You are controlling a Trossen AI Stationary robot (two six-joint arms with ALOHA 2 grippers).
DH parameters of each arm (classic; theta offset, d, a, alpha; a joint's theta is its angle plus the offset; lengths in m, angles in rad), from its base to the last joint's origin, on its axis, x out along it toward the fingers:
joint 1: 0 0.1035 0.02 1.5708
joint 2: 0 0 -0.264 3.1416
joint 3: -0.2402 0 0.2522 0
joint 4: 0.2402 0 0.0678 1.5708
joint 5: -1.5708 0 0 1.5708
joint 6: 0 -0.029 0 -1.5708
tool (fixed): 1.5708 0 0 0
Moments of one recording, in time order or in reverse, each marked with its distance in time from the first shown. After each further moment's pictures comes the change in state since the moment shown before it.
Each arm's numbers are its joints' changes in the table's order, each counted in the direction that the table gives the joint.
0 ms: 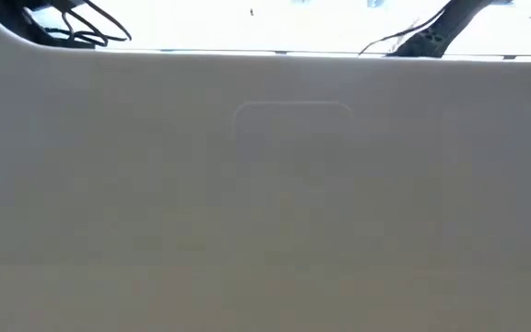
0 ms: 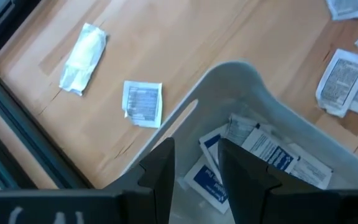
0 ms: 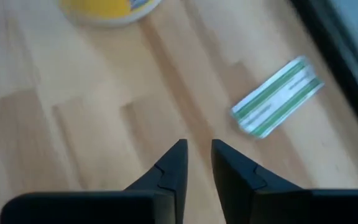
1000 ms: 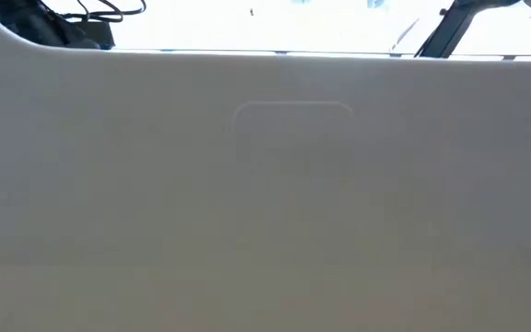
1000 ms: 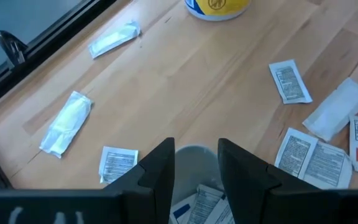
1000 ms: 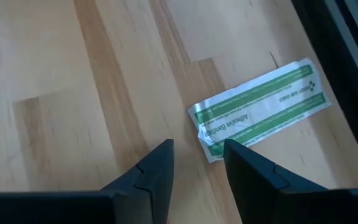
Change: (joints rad) left arm 0.000 0.000 0.000 -0.237 0.132 -0.076; right arm -0.145 -0.213 0.001 -0.216 0.104 0.255
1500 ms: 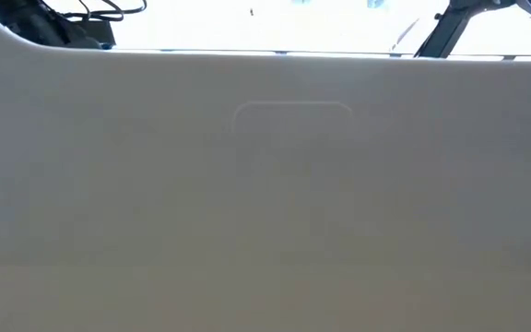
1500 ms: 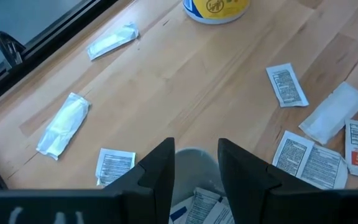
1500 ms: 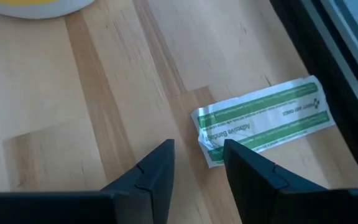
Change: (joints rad) left arm 0.000 0.000 0.000 -0.015 0.000 0.000; right arm 0.028 -0.036 0.002 -0.114 0.010 -0.051
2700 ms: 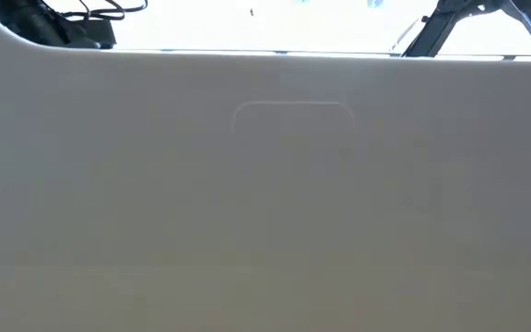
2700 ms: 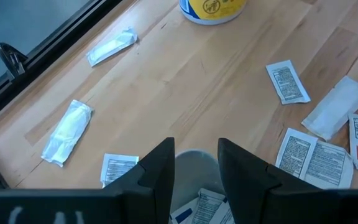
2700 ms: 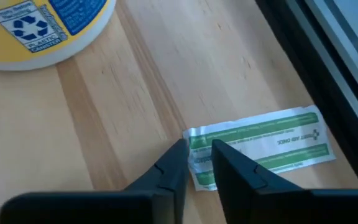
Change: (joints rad) left arm 0.000 0.000 0.000 -0.005 0.006 -0.053; right arm 0.027 -0.074 -0.100 0.049 -0.103 -0.057
